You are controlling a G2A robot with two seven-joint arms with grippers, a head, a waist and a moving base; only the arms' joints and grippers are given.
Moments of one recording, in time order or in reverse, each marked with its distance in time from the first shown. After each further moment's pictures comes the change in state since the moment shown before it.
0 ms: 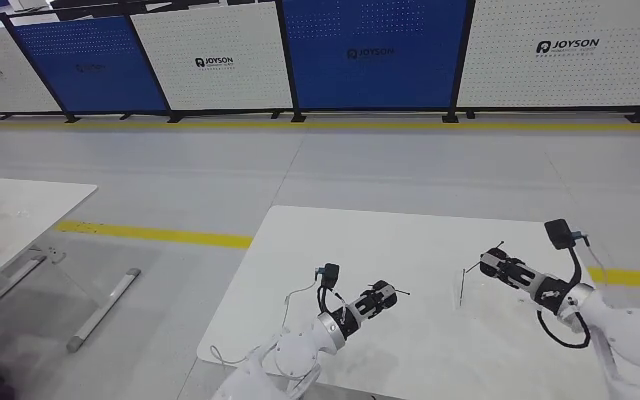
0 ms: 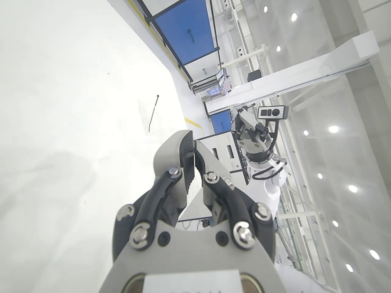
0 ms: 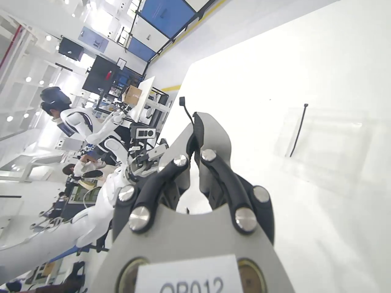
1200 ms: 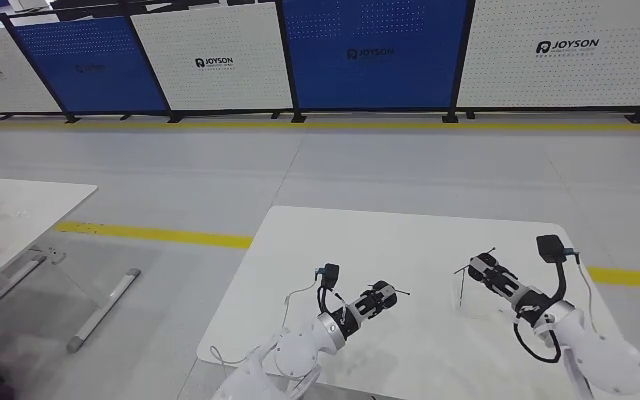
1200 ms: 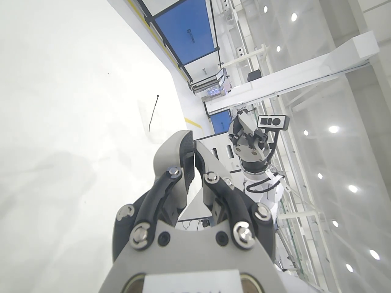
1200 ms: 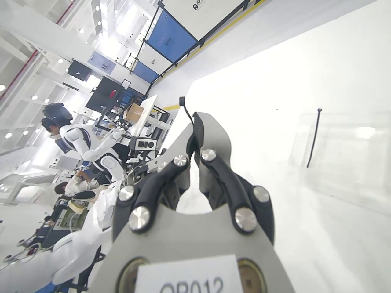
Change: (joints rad) left arm 0.000 0.000 0.000 0.000 0.000 0.000 0.000; right arm -0.127 -0.012 -0.057 -0.102 -0.041 -0.003 -0.255
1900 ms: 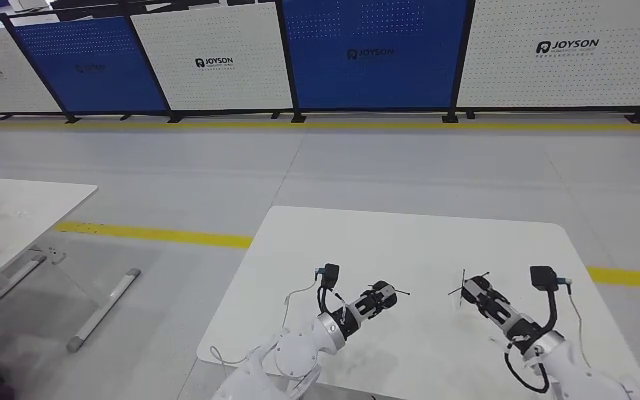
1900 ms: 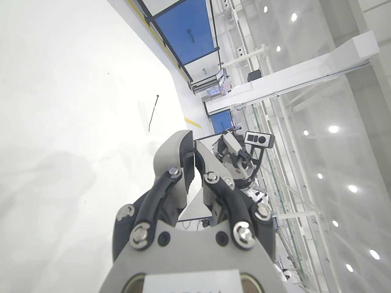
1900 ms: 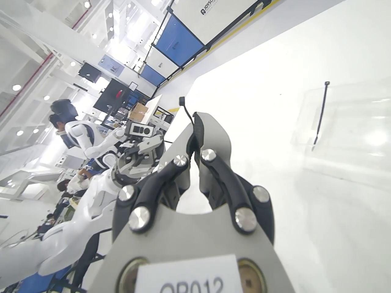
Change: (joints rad) left arm 0.000 0.000 0.000 0.000 0.000 0.000 0.000; right arm -0.138 -0.005 -0.025 0.015 -0.056 -0.145 -0.155
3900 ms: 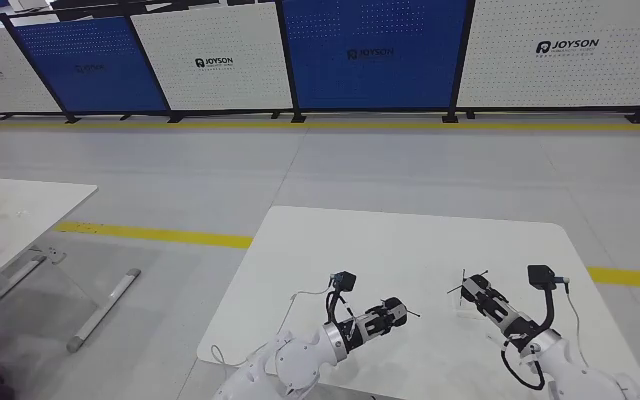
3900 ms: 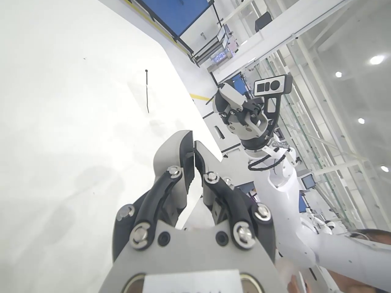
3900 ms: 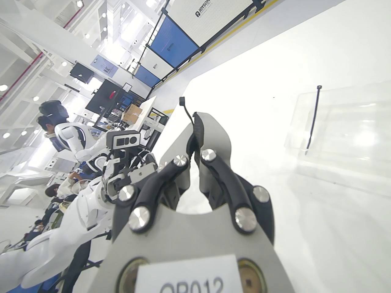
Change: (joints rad) left arm -0.002 0.020 0.033 0.008 0.240 -0.133 -0.086; right arm 0.000 0.000 0.000 0.000 0.000 0.001 -0.002
